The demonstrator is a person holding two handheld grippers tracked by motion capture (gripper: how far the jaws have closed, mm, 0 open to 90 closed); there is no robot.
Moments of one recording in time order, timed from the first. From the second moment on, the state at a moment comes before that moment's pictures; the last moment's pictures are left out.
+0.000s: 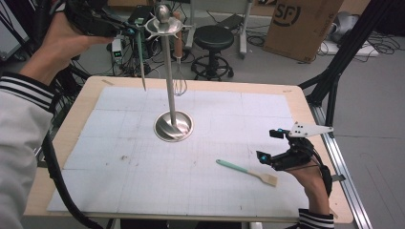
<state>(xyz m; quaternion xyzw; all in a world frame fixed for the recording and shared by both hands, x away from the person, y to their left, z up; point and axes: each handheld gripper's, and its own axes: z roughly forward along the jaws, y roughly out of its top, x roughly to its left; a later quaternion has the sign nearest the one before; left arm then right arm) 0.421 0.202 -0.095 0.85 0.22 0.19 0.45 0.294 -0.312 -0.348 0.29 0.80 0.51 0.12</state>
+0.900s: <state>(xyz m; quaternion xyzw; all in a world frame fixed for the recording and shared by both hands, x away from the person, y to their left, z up) 0.369 0.216 -0.101 0.85 0.22 0.19 0.44 0.294 -0.305 -0.349 0.28 0.80 0.51 0.11</state>
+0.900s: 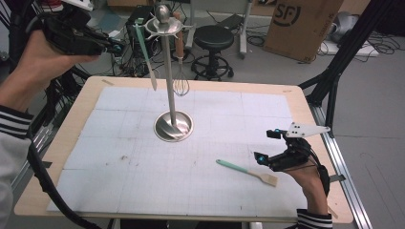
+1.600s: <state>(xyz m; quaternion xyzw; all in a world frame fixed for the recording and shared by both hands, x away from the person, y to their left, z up) 0.357 0.172 -0.094 0.85 0.20 0.19 0.46 0.294 -0.305 -0.348 0.28 0.80 0.51 0.12</state>
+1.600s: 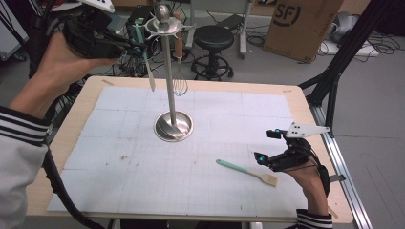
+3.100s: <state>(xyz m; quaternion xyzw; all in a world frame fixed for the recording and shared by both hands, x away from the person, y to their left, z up) 0.394 0.196 -0.089 0.85 0.22 0.20 0.44 0.294 -0.308 -0.348 0.28 0.80 0.51 0.12</state>
